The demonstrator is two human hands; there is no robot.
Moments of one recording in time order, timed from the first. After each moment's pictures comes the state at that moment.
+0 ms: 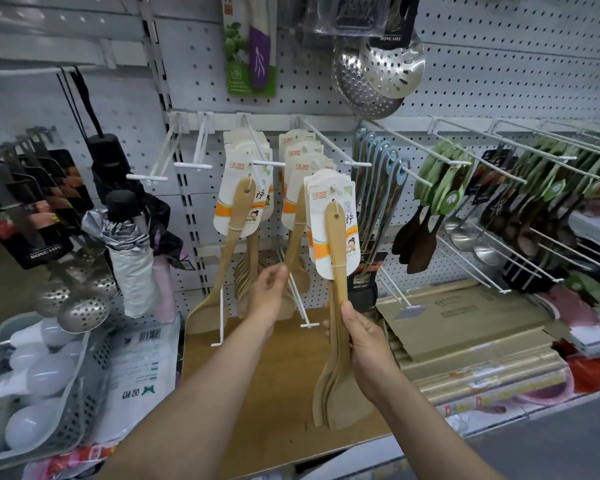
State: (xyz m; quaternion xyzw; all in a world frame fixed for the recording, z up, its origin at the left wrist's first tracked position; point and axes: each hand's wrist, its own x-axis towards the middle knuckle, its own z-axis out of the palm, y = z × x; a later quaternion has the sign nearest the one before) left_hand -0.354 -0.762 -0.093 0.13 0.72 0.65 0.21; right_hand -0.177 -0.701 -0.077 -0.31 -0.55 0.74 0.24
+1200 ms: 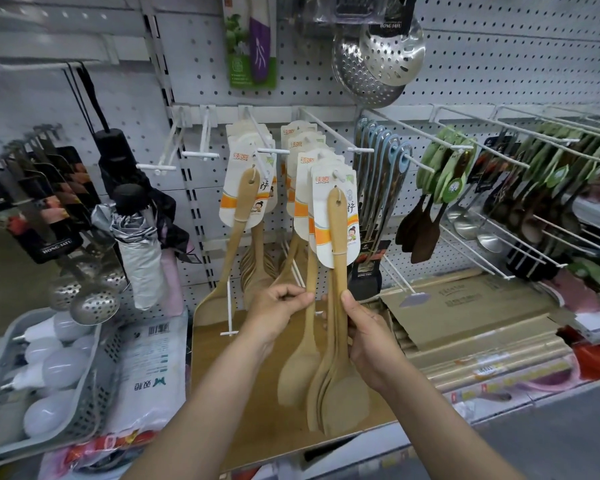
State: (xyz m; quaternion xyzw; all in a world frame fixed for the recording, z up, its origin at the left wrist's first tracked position) left_hand -0.315 -0.806 -0.071 0.19 0.68 0.64 0.30; right_hand -0.170 -0.714 -0.062 -0.29 -0.53 0.78 0.19
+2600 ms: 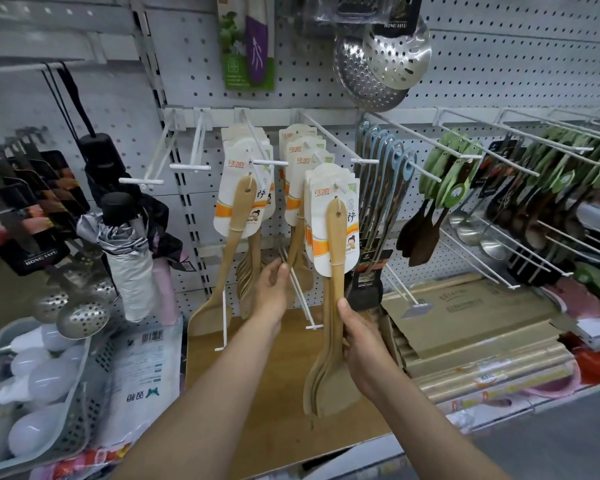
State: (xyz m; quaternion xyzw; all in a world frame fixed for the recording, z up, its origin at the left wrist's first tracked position) left_hand -0.352 -0.756 -0.080 0.08 0.70 0.67 0.23; right_hand -0.194 -0.701 -0.085 -0.34 -0.55 0.74 0.19
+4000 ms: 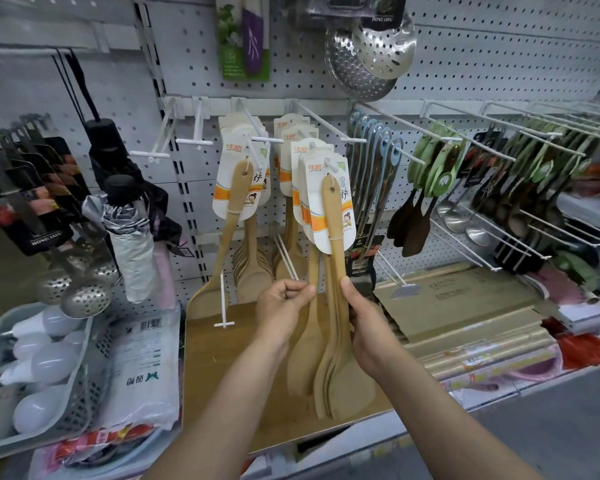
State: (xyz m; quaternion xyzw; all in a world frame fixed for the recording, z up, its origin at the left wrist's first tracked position) left_hand -0.286 -0.795 -0.082 0.13 0.65 0.70 0.26; right_hand -0.169 -0.703 -0.071 -0.30 -0.55 0.76 0.20
